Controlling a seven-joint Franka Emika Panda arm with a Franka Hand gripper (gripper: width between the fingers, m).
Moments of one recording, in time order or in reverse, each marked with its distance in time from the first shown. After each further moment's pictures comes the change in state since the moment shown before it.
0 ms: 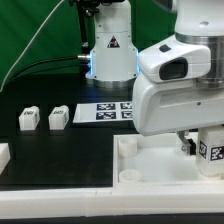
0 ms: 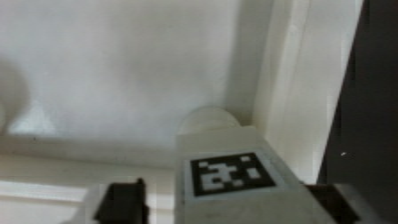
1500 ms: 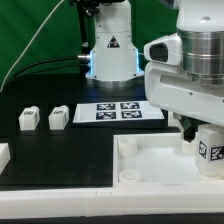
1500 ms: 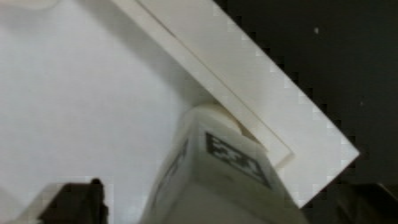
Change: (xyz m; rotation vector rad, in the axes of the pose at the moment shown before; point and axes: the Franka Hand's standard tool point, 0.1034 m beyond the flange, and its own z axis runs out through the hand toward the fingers) arm 0.004 -0.004 -0.005 0.021 -0.008 0.781
